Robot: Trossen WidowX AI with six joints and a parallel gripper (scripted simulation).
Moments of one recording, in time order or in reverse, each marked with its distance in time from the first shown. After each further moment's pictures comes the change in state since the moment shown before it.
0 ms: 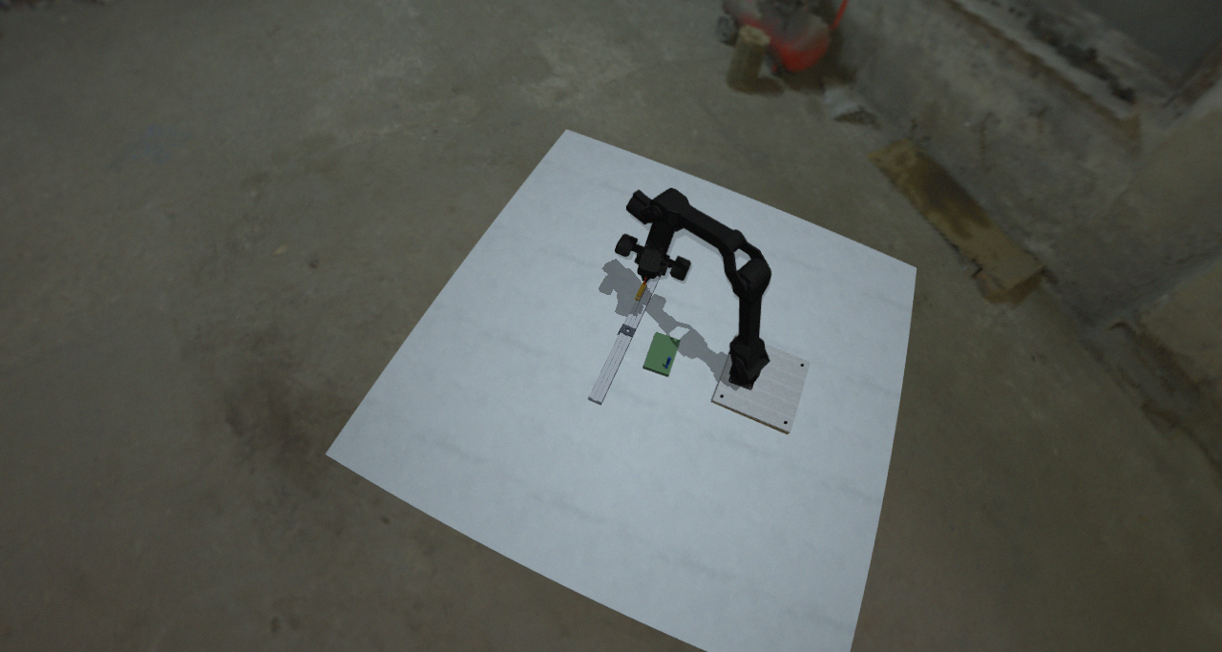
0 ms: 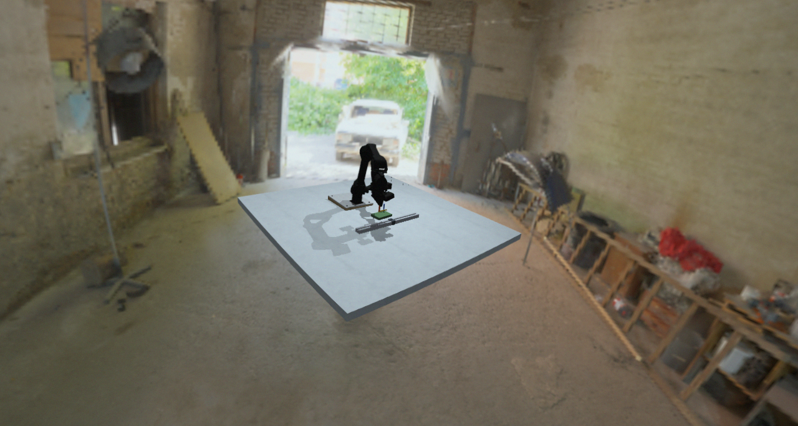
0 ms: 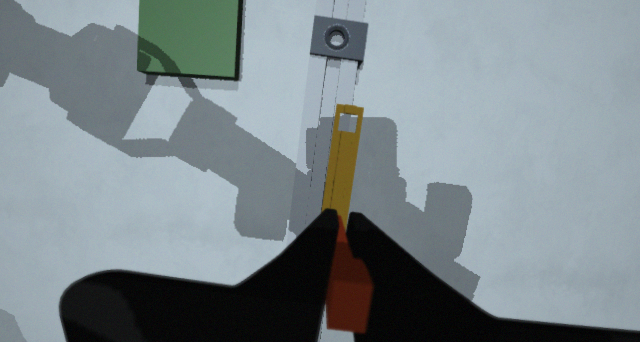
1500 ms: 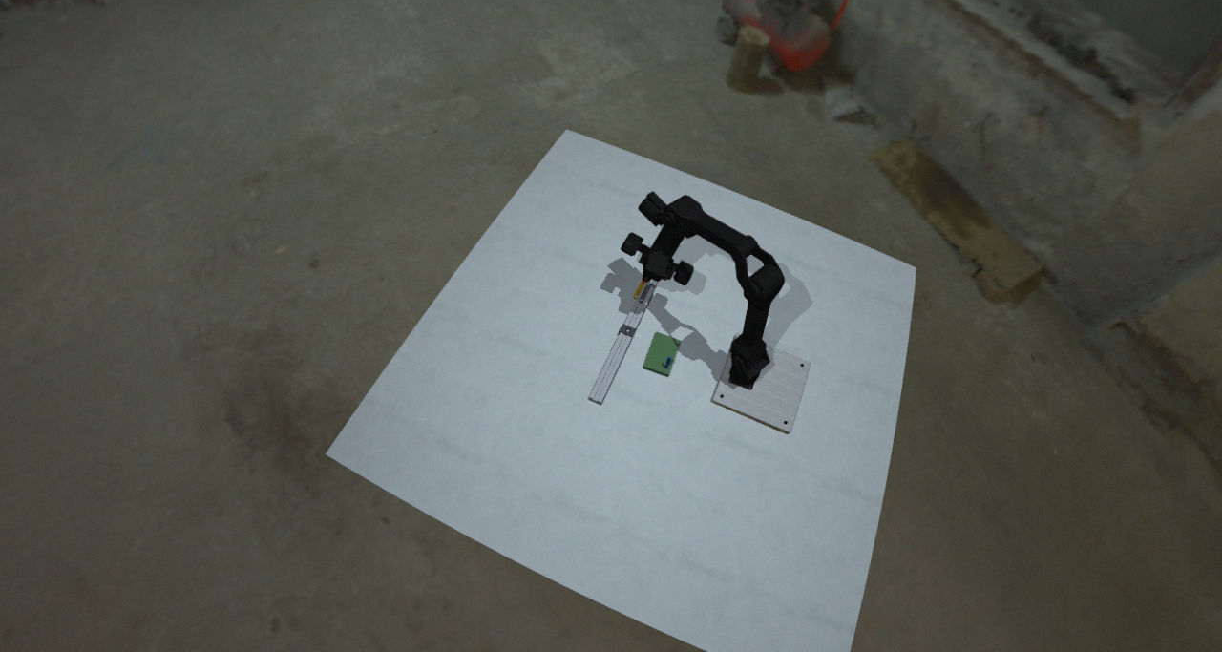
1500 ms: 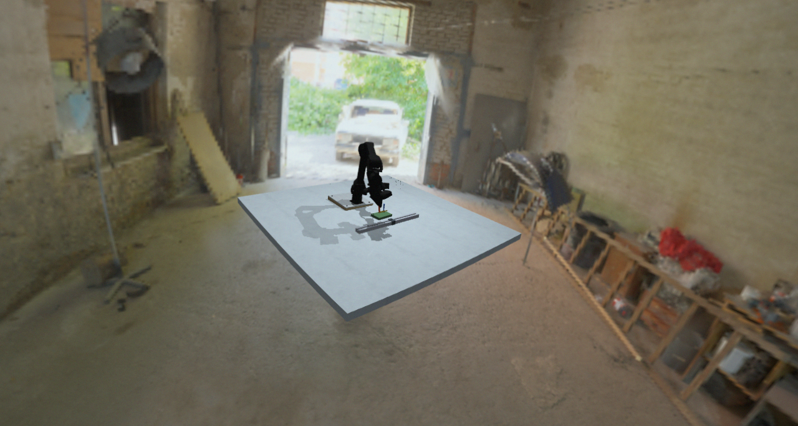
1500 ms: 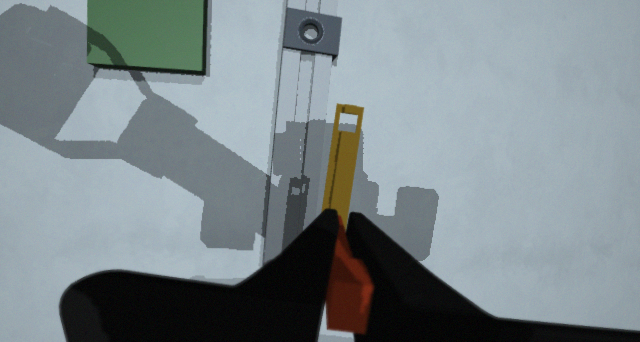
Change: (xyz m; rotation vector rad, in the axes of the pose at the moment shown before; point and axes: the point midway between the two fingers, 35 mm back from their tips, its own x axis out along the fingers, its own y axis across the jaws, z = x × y) arm 0.003 0.004 -0.004 -0.014 -0.018 -0.150
